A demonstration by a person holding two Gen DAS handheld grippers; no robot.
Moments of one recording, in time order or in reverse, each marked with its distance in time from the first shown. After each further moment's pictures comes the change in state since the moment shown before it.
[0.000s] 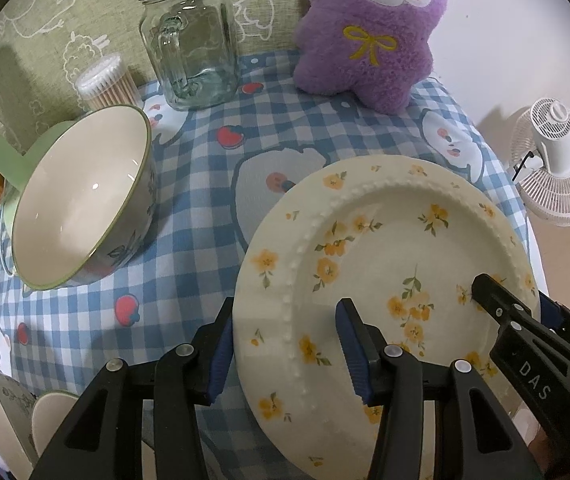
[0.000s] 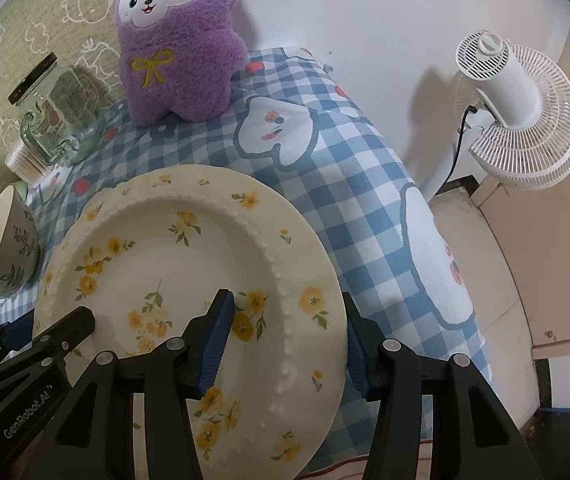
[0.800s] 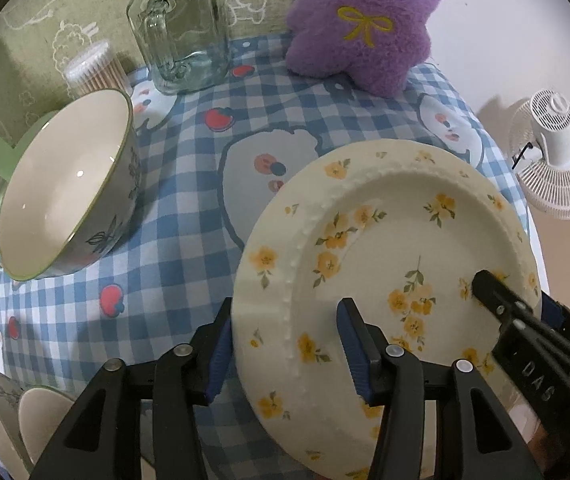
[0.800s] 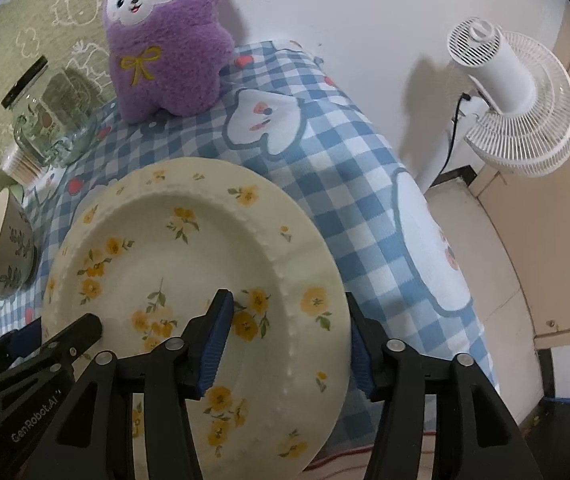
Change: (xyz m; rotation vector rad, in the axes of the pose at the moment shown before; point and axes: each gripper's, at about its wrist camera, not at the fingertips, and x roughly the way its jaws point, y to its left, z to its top) left arm 0.013 -0.004 0.001 -0.005 0.052 -0.019; right arm 0.003 -0.001 -0.003 0.008 0.009 -0.012
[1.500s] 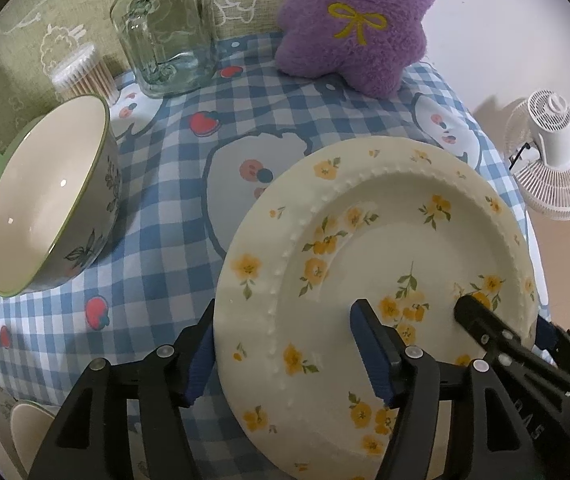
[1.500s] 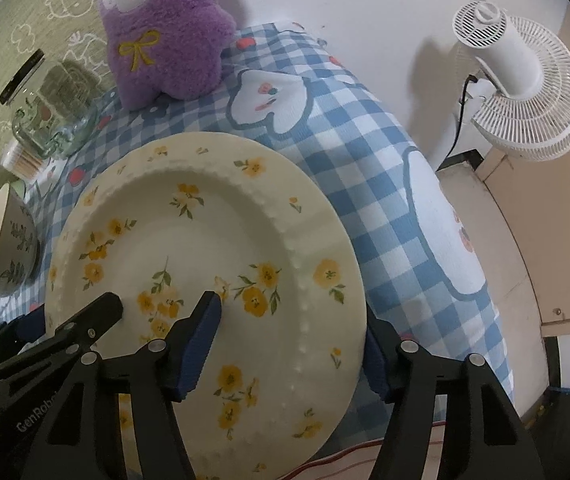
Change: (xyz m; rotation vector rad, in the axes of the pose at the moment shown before) left arm 0.009 -0.005 0.007 0.021 -0.004 -0.015; right arm 0.005 -0.003 -0.005 0.055 0.057 0.030
